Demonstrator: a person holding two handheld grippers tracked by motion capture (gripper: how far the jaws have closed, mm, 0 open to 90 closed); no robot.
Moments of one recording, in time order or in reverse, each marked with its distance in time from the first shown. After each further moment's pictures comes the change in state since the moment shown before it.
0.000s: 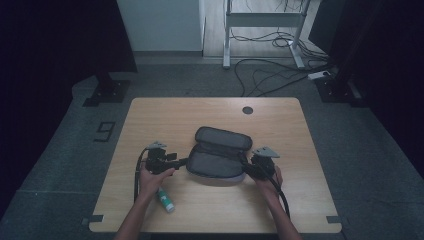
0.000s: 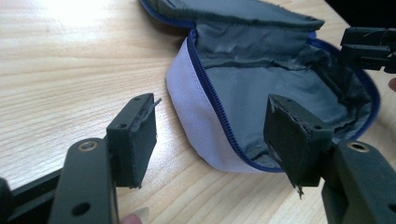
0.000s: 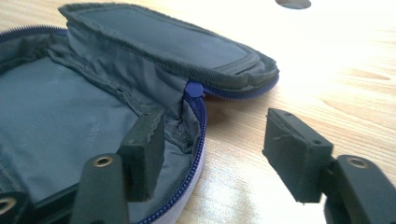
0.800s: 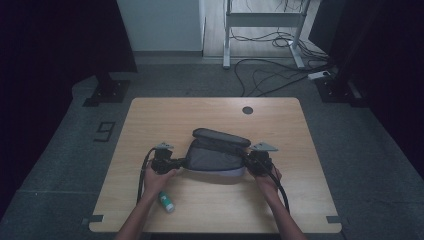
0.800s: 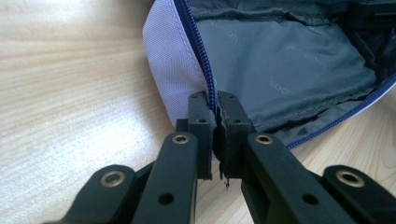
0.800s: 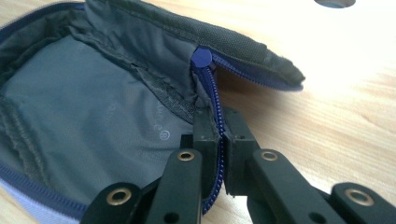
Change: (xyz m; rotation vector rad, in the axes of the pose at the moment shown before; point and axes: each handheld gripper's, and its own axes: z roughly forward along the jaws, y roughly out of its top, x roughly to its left) left arm -0.006 0.000 0.022 0.103 -0.010 0.027; right arm 0.000 0.013 0.006 0.051 0.114 -0.012
